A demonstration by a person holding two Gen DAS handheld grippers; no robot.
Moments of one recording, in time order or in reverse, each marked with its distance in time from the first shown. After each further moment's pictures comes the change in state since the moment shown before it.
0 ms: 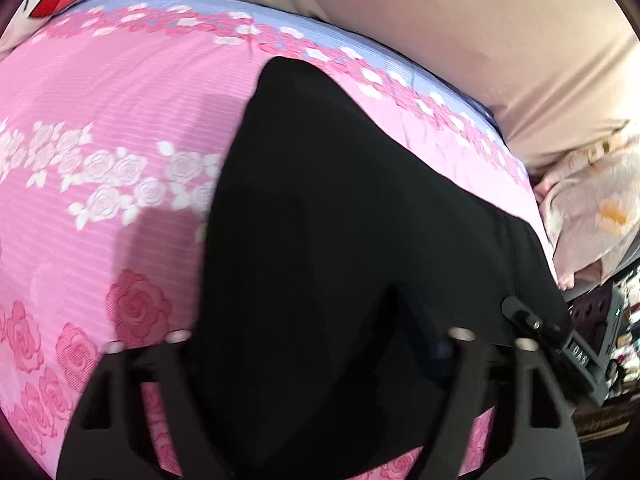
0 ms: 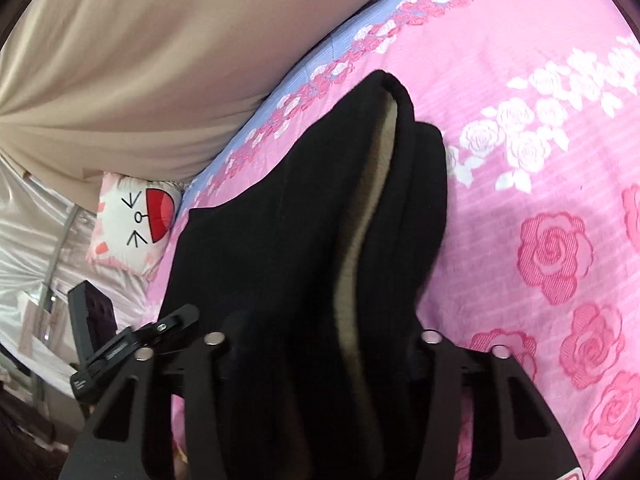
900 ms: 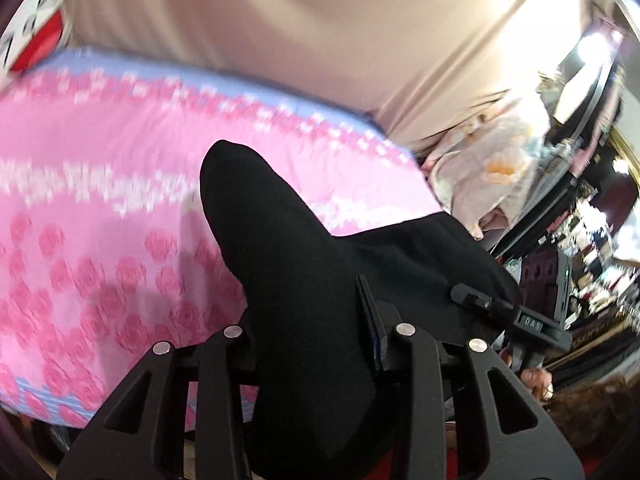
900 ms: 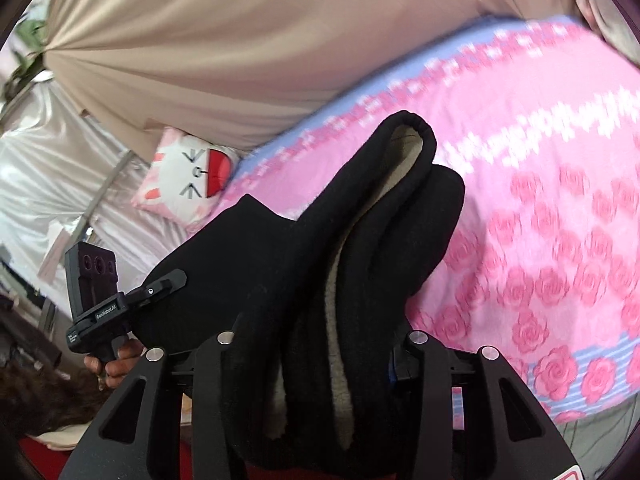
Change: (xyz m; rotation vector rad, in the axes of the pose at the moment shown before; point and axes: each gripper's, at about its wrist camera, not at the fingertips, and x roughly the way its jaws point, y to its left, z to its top) left arm -0.177 -0.027 -0.067 0.235 -0.108 -0.258; right arm -0.133 0.085 -0.081 -0.205 -0.018 0.060
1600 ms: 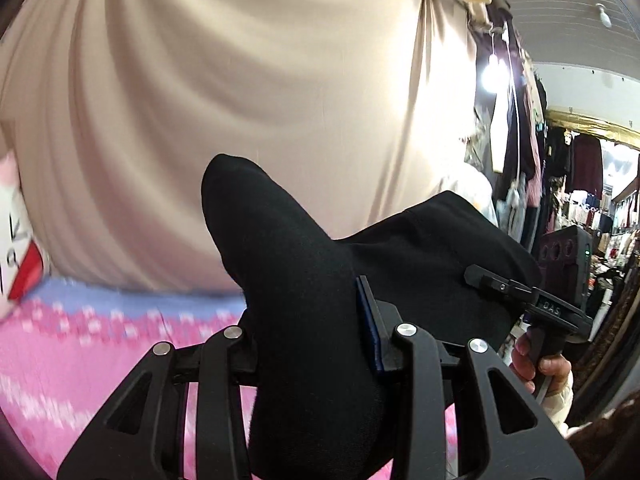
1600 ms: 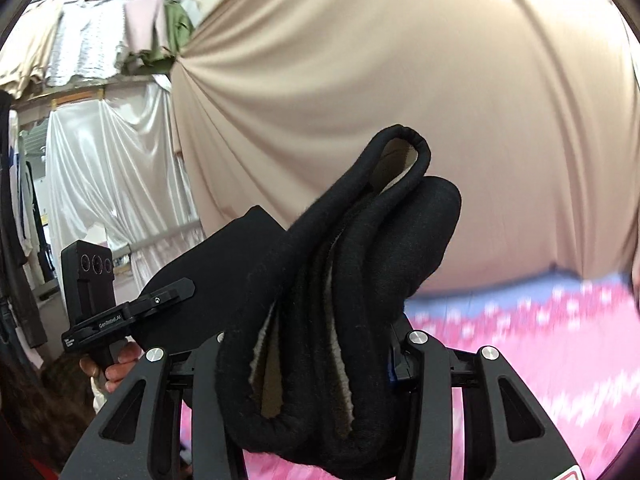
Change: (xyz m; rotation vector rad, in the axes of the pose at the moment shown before) left arm -0.092 -0.093 0.114 0.372 -0.532 -0.007; right arm -0.090 0.118 0.125 -0.454 -0.503 0.081
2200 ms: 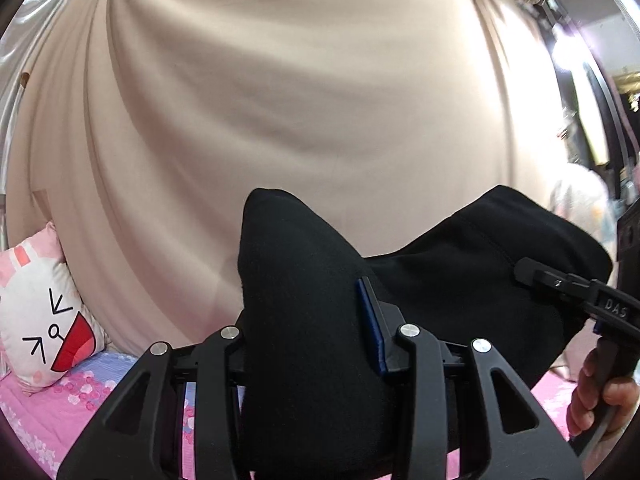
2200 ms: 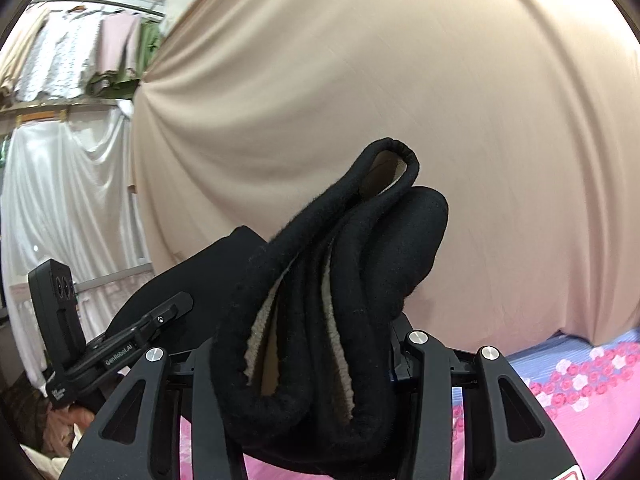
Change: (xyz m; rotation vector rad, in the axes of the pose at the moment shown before) left arm 0.167 0.035 0.033 0.130 -0.124 0.368; right arm 0.127 -0.080 0.043 0.008 -0.116 -0.074
